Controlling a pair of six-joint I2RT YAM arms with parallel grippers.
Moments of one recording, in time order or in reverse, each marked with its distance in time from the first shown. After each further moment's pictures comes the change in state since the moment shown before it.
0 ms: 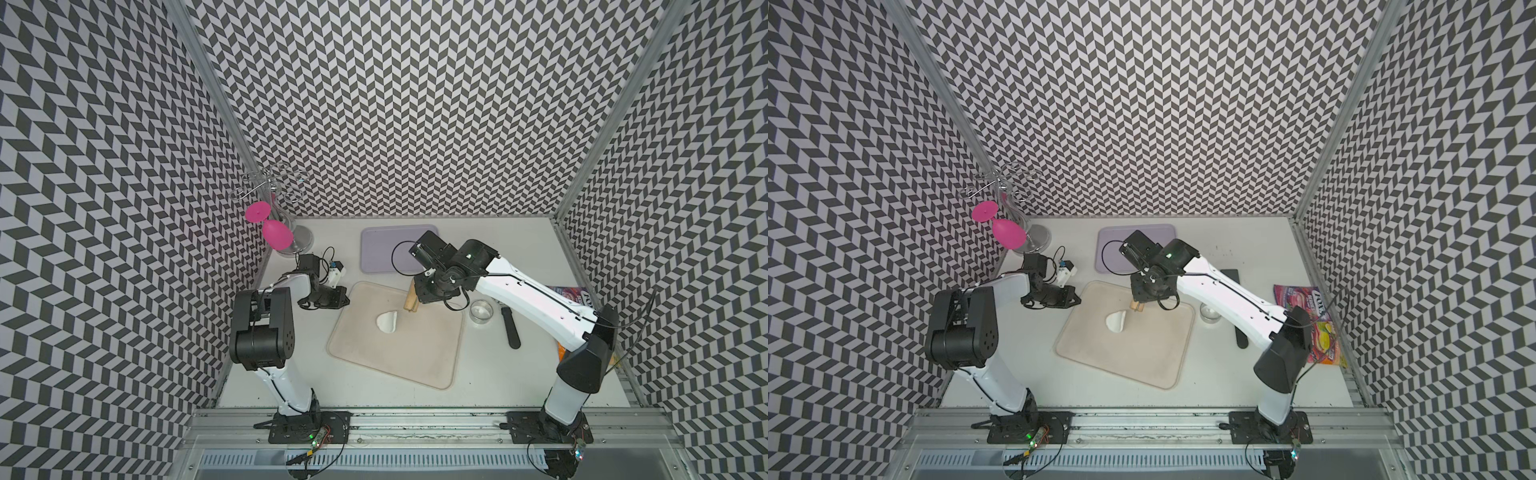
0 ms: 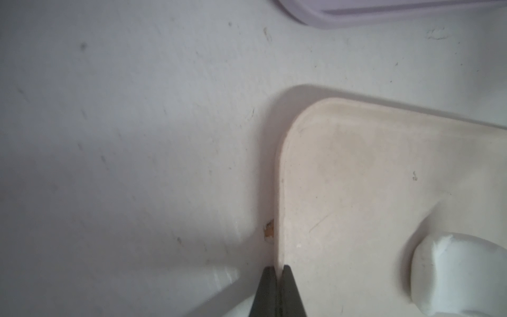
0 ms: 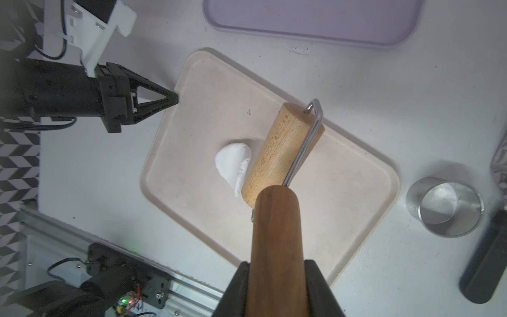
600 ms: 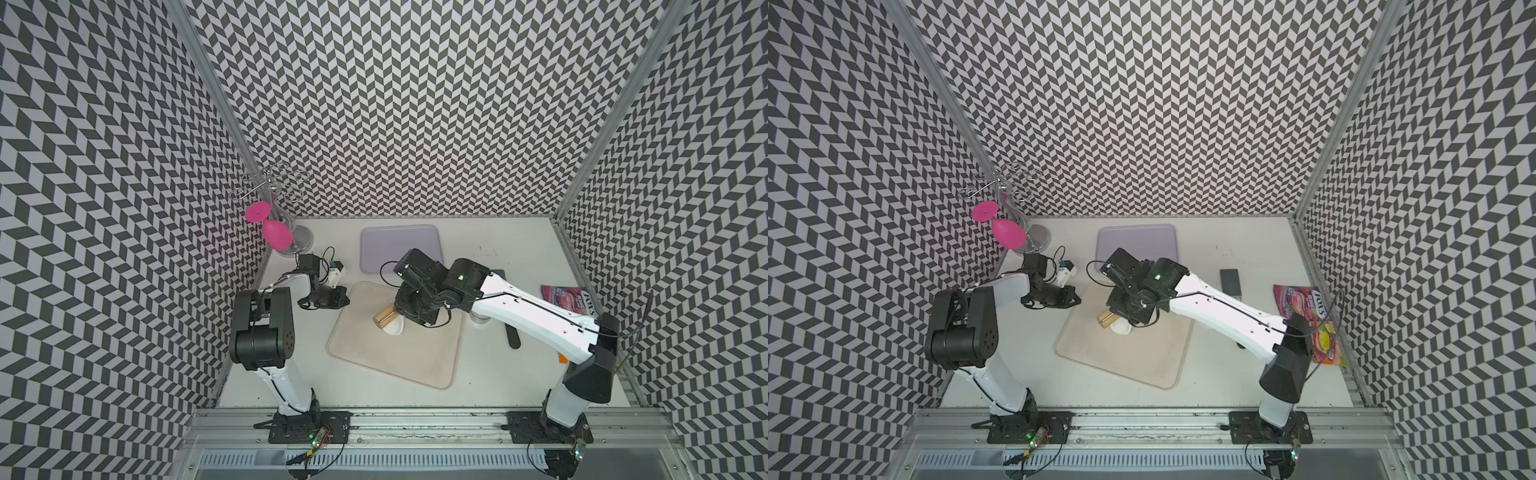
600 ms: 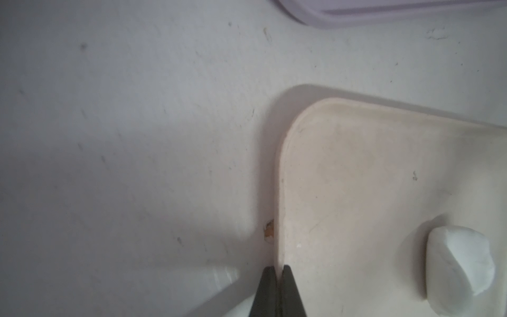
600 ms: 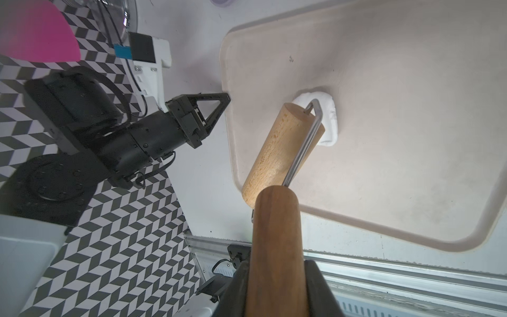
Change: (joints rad) left arm 0.000 0.000 0.000 0.000 0.000 0.000; right arm 0.146 -0.014 -0.059 0.144 -0.099 0.668
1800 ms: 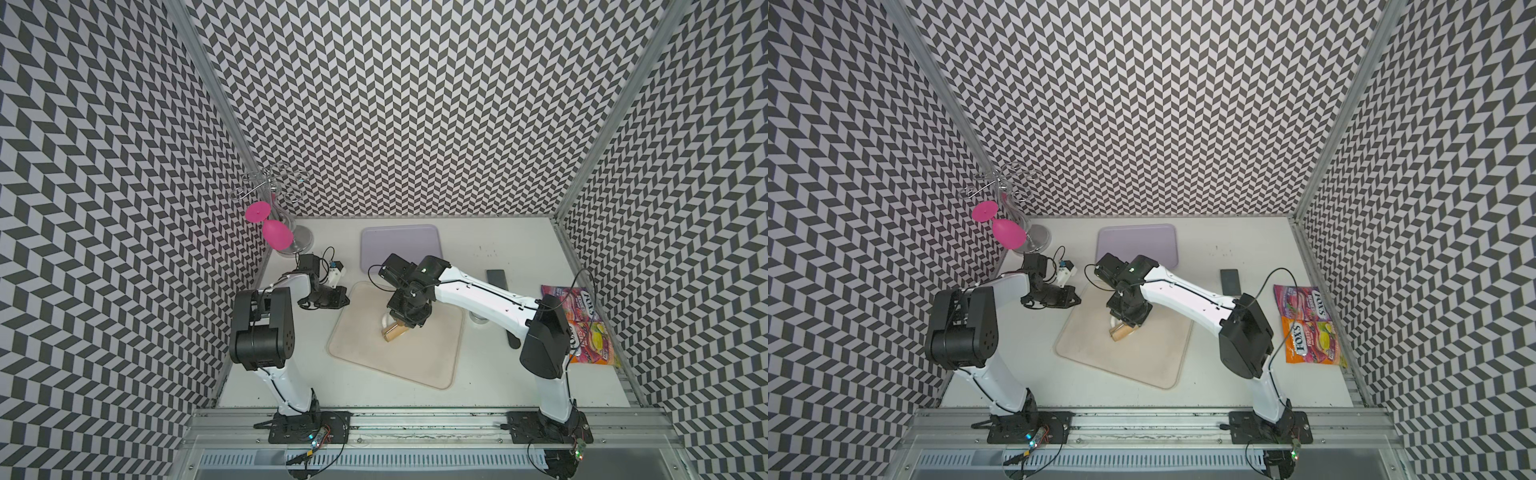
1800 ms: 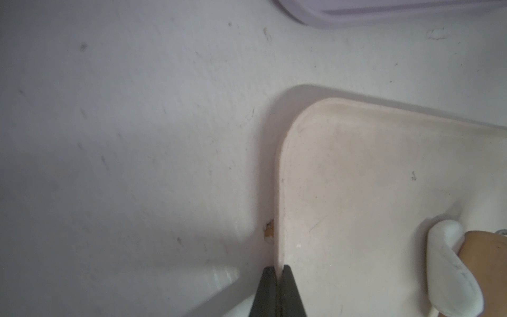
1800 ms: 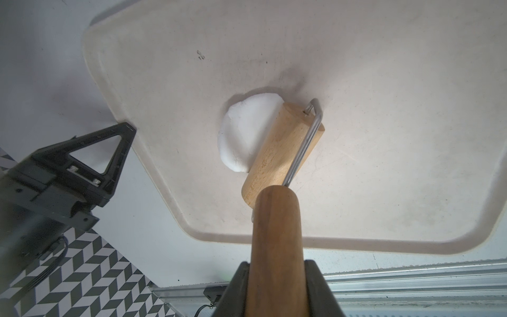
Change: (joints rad) left arm 0.000 0.000 0.000 0.000 0.000 0.000; right arm -0.080 0.251 0.091 -0.103 -0.068 0.069
